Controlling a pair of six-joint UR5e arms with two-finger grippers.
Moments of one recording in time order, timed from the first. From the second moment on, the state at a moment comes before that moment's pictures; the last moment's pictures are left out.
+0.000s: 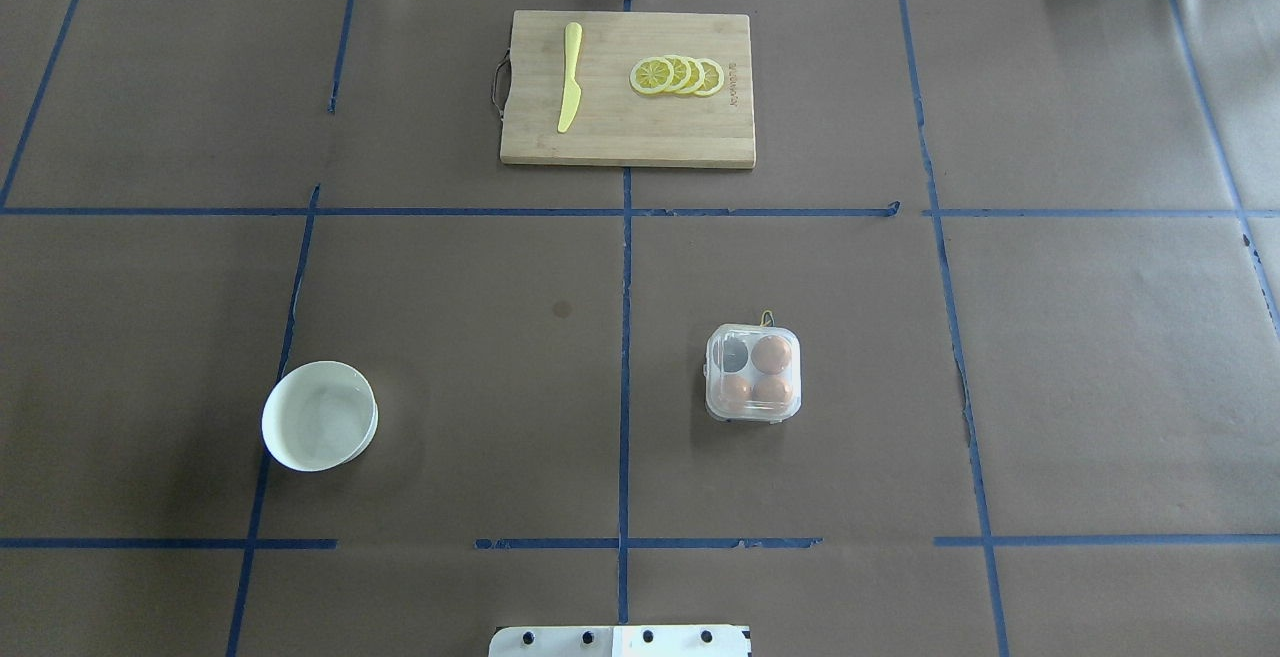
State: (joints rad) left arm -1.55 -1.51 -1.66 -1.71 -2.38 0.09; right arm 1.58 -1.72 1.82 -1.63 2.42 0.02
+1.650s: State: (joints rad) left arm -1.57 -1.54 -1.66 -1.71 -2.32 0.09; right arm 1.58 -1.72 1.81 -1.63 2.38 0.02
